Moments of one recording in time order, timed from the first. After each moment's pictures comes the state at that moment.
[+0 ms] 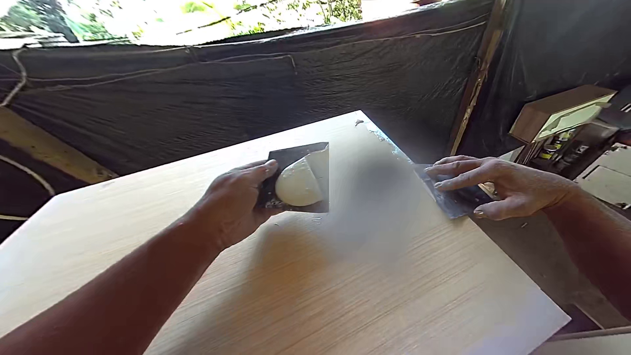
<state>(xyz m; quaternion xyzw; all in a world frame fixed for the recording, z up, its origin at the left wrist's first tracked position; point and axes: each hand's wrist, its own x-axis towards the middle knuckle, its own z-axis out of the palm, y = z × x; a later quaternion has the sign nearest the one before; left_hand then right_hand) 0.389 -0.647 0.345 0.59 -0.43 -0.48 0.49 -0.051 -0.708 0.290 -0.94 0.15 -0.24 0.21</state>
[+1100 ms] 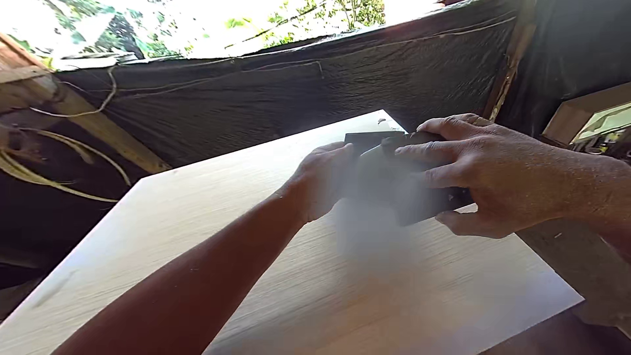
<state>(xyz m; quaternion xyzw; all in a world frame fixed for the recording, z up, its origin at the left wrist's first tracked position) 0.322 -0.628 0.365 0.52 -0.50 -0.52 0.45 0.059 -0.631 0.372 -0.95 0.21 -0.16 -0.16</state>
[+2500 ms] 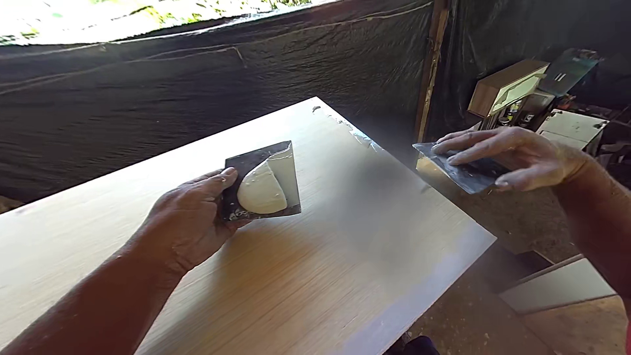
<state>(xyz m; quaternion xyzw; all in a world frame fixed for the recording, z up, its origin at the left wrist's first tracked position) 0.380 -0.615 0.330 0.58 -0.44 -0.48 0.49 -0.110 -0.634 0.297 -0.91 0.15 -0.29 0.25</state>
